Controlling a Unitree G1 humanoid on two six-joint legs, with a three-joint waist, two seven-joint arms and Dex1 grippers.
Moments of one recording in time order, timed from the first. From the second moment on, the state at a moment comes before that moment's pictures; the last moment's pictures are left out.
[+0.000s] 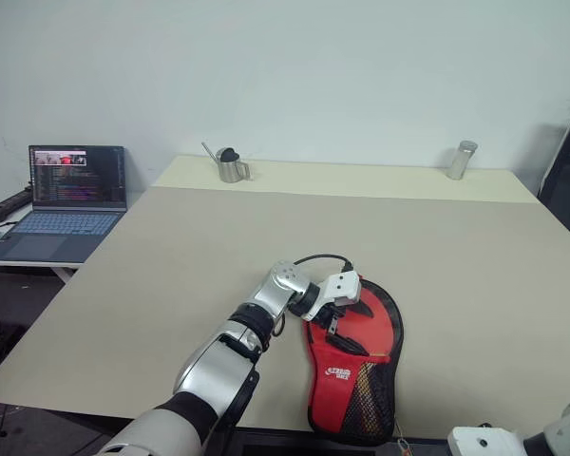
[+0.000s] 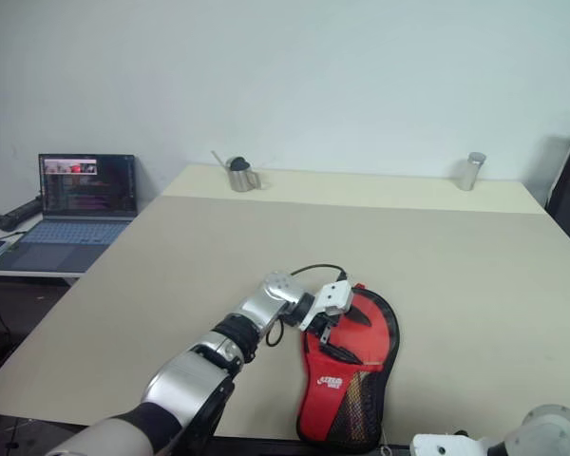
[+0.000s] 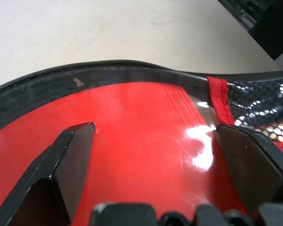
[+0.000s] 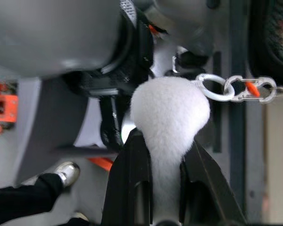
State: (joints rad) left arm -1.02 0.05 -0.34 1.10 0.10 -0.21 -1.42; right arm 0.73 -1.67 -0.25 -1.01 0.71 0.44 0.76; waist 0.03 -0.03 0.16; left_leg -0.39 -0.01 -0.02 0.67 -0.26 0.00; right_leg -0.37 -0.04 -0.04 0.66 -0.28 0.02
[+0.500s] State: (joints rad) left arm -1.04 0.04 -0.34 1.14 0.11 -0.23 -1.38; right arm 0.65 -1.84 -0.12 -1.01 0.89 0.33 0.50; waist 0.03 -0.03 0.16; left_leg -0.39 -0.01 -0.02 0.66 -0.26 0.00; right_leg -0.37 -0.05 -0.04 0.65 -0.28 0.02
